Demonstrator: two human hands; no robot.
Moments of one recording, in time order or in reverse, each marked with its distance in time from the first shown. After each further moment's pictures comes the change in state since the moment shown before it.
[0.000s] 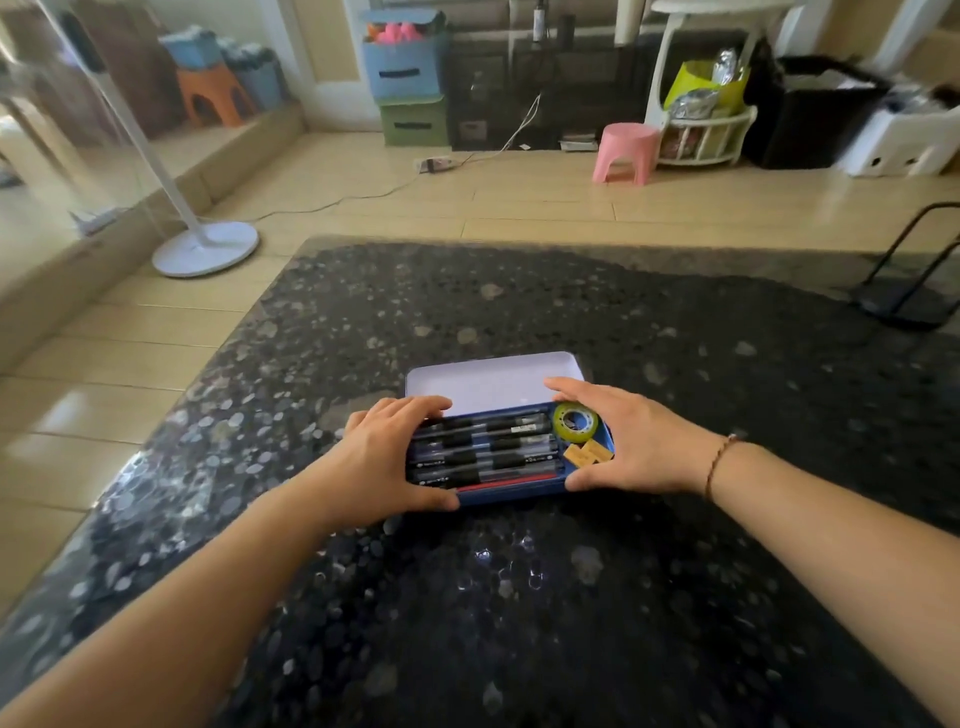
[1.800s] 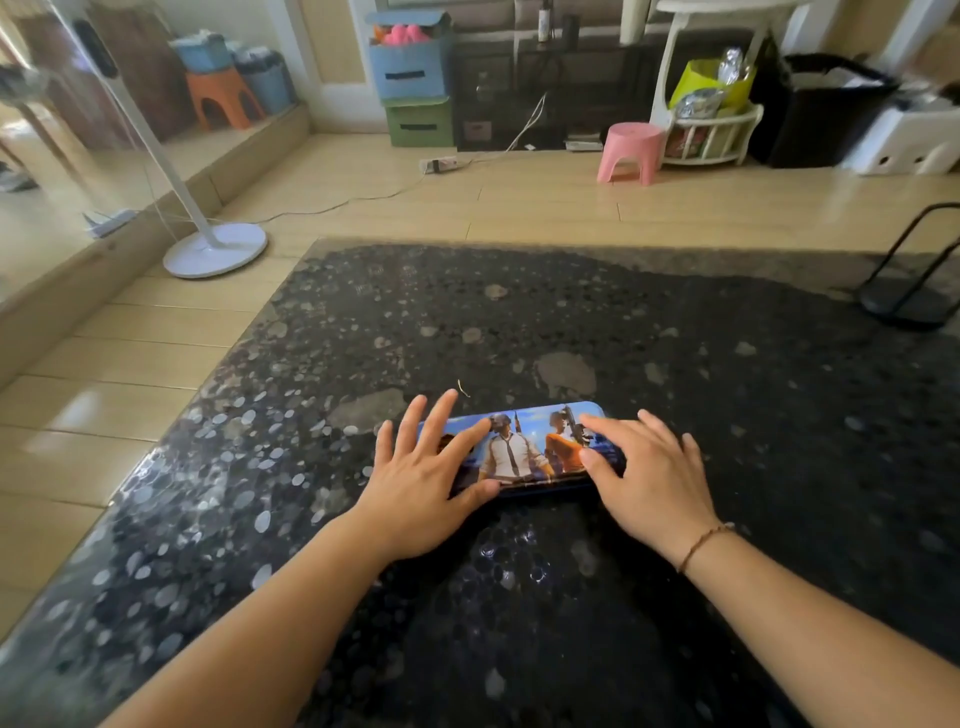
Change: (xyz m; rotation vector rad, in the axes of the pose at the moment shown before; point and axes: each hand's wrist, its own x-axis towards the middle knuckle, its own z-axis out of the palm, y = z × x) left_hand -0.005 0.021 0.047 0.175 -0.007 -0.107; right_hand -0.031 -0.015 0.049 -0.048 0.368 0.419
